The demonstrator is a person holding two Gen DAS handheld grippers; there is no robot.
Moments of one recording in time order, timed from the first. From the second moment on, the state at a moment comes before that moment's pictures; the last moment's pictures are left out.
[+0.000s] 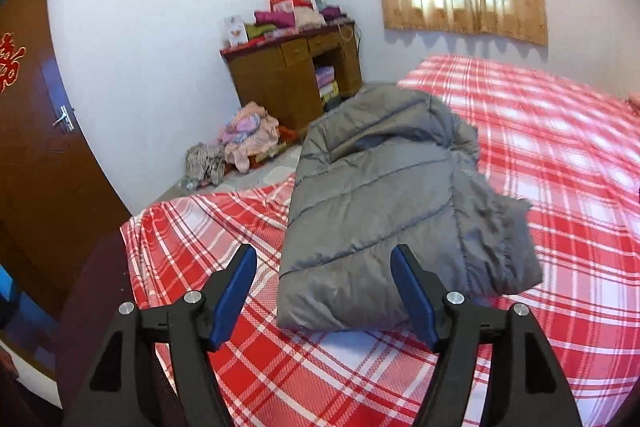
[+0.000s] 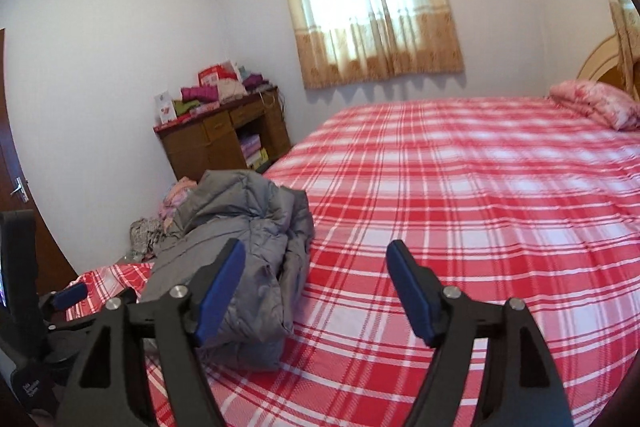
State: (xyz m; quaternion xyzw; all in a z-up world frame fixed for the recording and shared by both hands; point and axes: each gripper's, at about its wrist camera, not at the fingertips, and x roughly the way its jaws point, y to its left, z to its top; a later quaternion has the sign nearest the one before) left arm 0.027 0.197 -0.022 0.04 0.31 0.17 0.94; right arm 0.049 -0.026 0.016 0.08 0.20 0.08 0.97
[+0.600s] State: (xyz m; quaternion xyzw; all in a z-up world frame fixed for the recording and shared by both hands) left arm -0.031 0.178 0.032 0.04 0.23 0.14 0.96; right arm 0.007 -0.023 0.059 0.08 0.12 0.08 0.99
